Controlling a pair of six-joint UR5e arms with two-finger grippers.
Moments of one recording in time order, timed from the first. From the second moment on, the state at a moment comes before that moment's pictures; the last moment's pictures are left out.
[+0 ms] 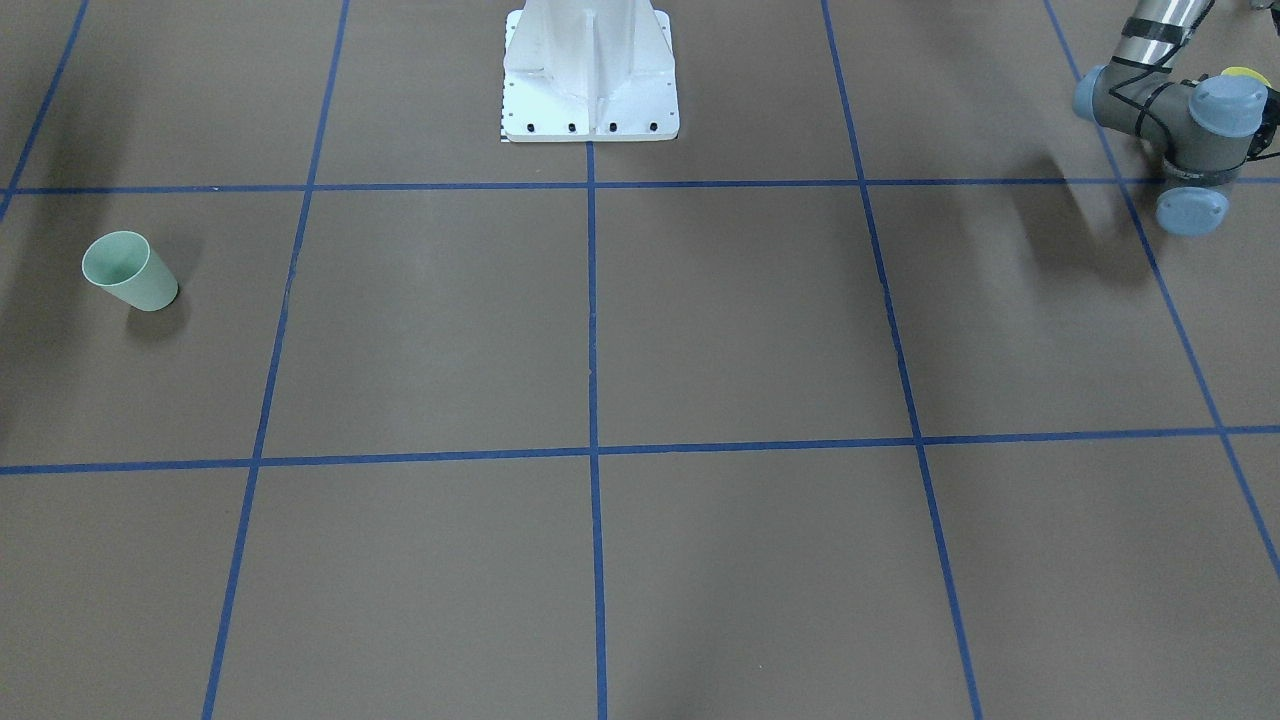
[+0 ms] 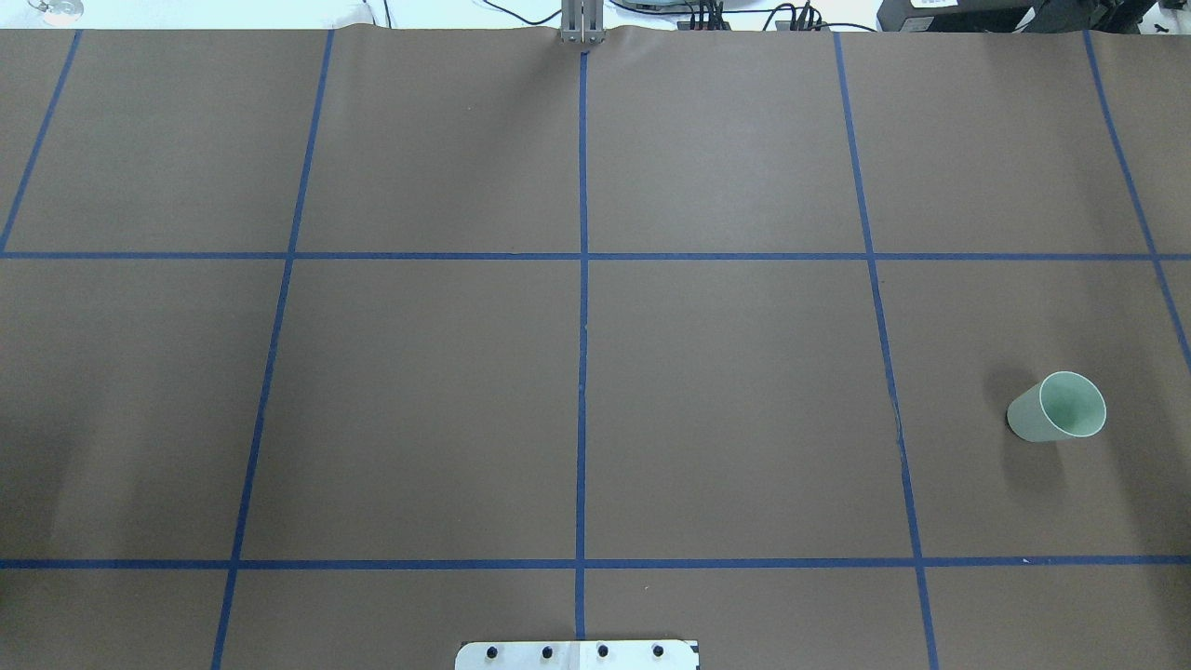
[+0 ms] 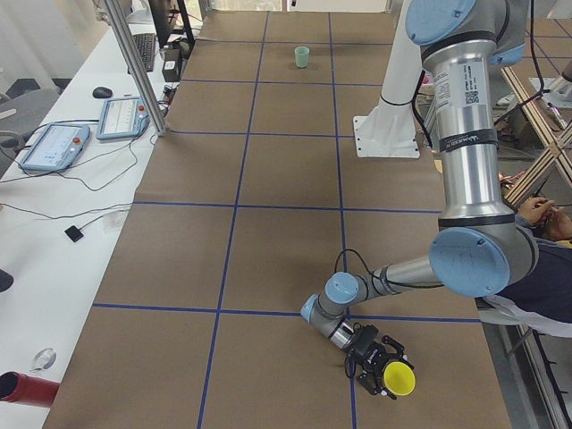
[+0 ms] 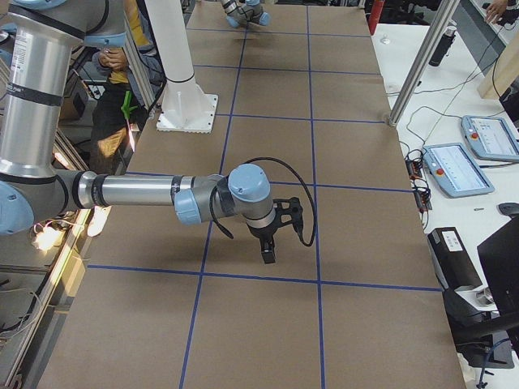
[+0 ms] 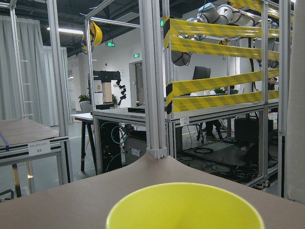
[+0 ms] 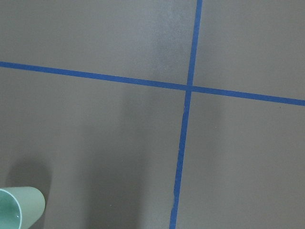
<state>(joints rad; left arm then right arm) -0.66 -1.37 -1.26 -1.09 -2.01 -2.64 1.55 -1.85 1.88 -1.32 2.35 0.09</state>
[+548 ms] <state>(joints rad) -0.66 -1.32 -1.28 -1.09 -1.99 -2.56 1.56 -1.85 1.87 -1.32 2.35 0.09</state>
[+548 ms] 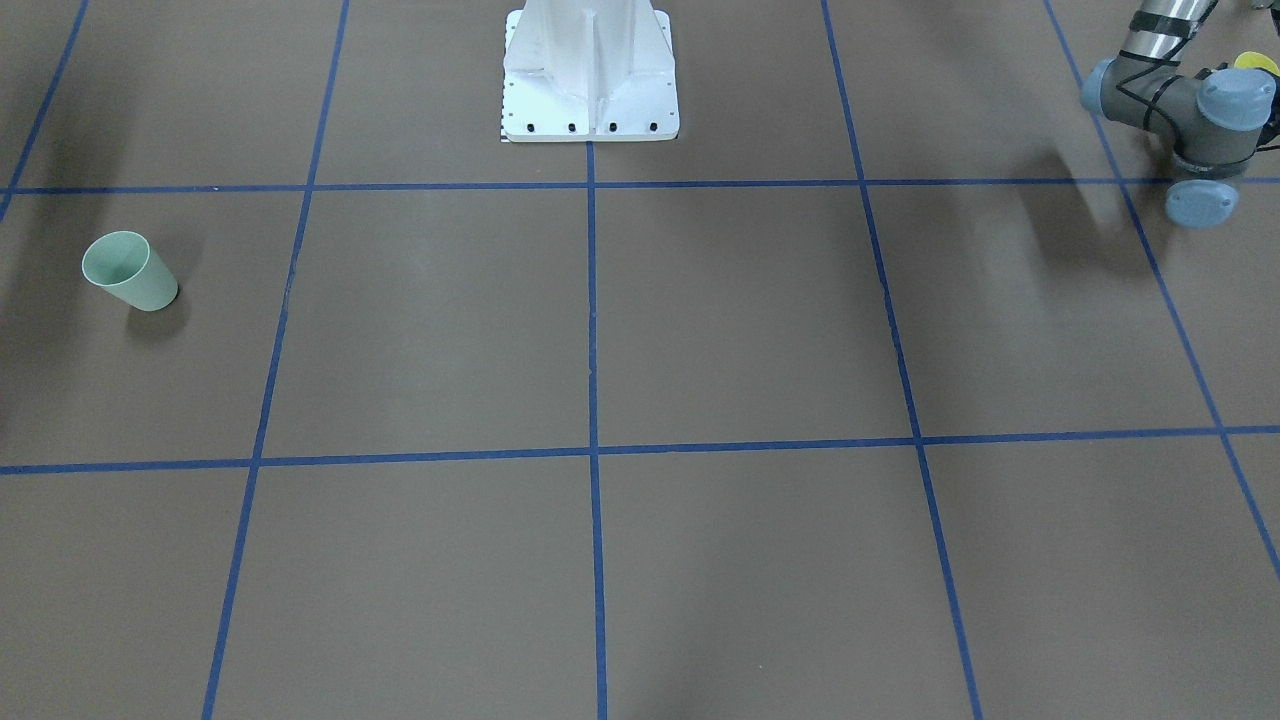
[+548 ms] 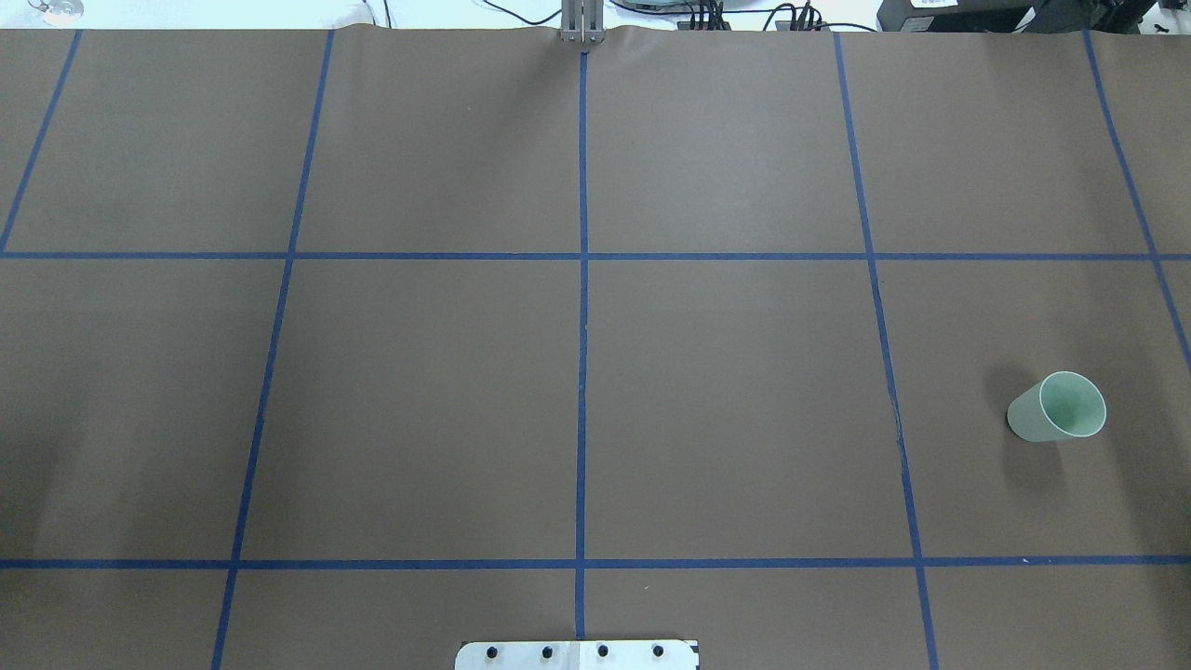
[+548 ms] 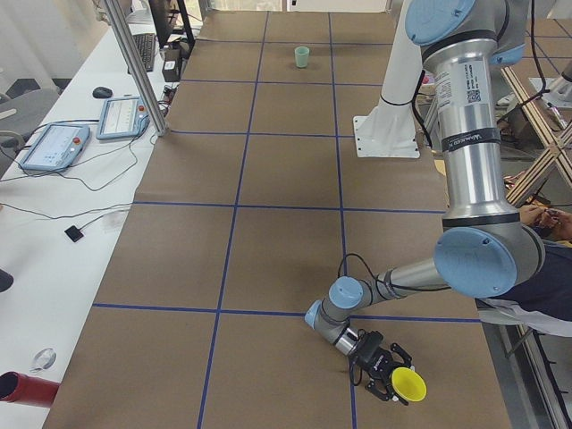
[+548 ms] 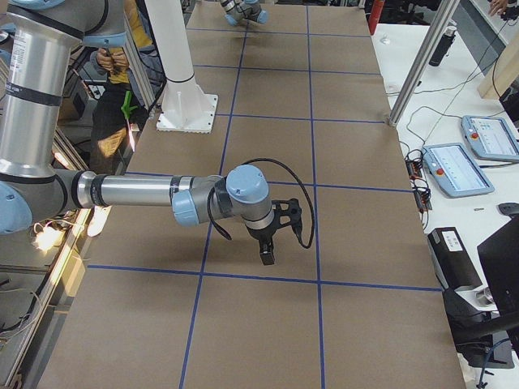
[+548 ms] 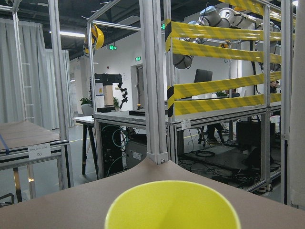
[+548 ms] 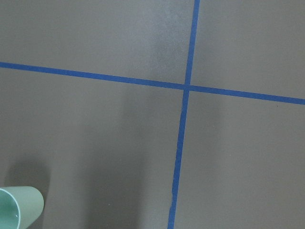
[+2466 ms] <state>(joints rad) -1.29 -1.49 -1.55 -2.21 -1.06 -1.13 1.57 -1.83 1.90 -1.32 2.36 0.10</state>
